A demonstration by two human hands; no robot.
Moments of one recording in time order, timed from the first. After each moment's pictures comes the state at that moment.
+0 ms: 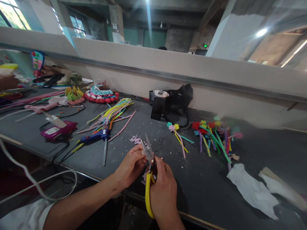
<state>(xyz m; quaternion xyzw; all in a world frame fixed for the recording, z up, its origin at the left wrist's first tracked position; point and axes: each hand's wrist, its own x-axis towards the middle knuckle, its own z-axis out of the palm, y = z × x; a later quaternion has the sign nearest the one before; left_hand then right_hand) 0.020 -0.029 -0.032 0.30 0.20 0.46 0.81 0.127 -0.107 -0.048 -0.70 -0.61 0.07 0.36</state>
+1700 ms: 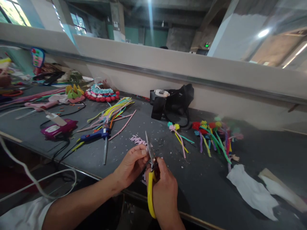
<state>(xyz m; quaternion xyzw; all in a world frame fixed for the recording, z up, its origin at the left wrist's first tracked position) 0.018 -0.030 -0.027 0.30 0.20 0.45 0.82 0.127 -0.107 -0.042 -0.69 -0.59 0.10 0.41</state>
